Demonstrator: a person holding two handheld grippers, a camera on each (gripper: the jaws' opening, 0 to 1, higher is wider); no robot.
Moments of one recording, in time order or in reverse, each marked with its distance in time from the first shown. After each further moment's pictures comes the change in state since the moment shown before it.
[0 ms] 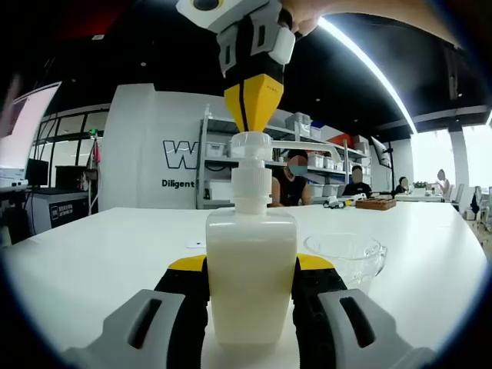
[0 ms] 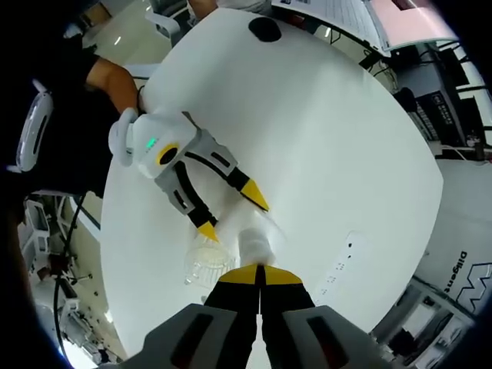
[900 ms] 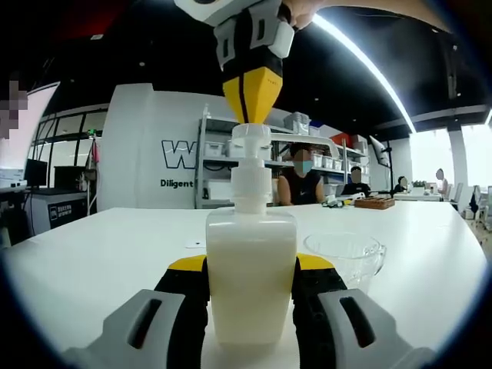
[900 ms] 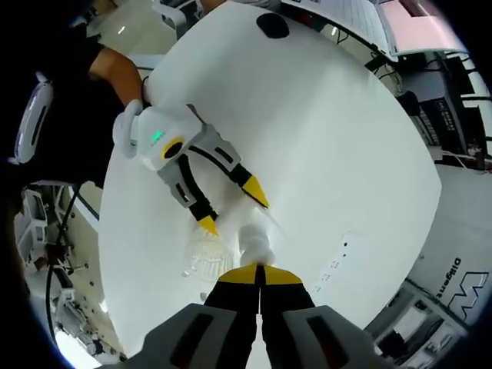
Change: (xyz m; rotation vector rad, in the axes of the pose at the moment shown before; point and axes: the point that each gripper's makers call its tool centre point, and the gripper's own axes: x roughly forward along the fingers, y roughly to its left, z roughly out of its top) left arm -0.002 -0.001 -0.001 0.003 0.003 -0.009; right arm -0.005 0.003 -0.001 -0.048 0.036 -0.018
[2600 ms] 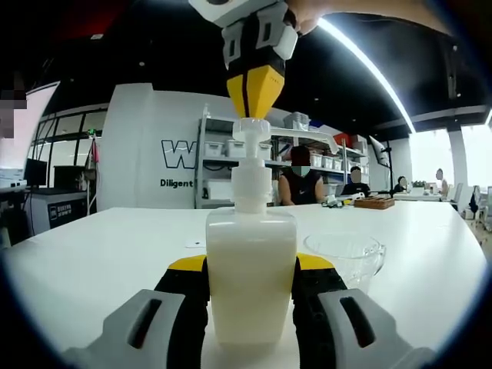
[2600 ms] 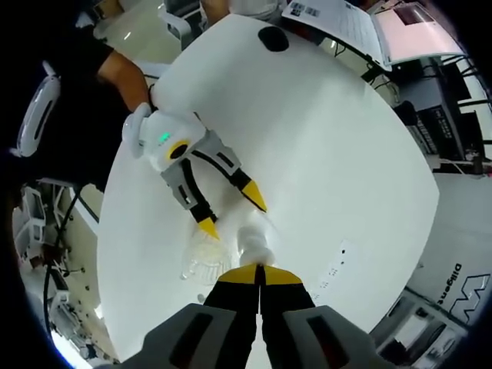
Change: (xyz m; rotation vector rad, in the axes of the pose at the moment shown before) left arm 0.005 0.003 0.000 -0.001 0.001 -0.001; right arm -0.005 -0.004 -0.001 -0.006 -0.086 -0.005
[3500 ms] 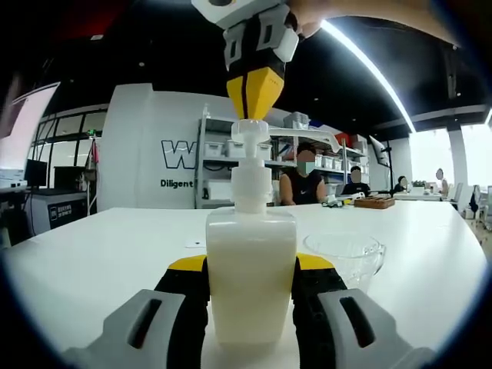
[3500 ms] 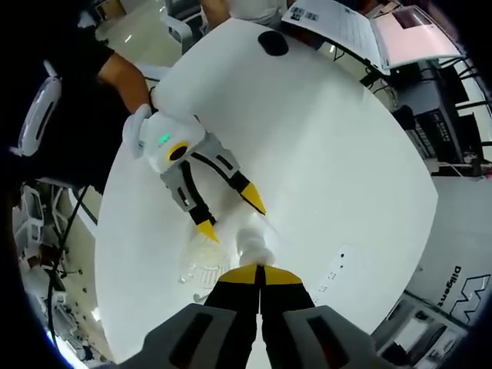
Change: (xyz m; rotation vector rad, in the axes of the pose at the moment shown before) left arm 0.000 0.000 0.000 0.003 -0.001 0.002; right arm 0.001 0.001 0.000 -0.006 -0.035 -0.010
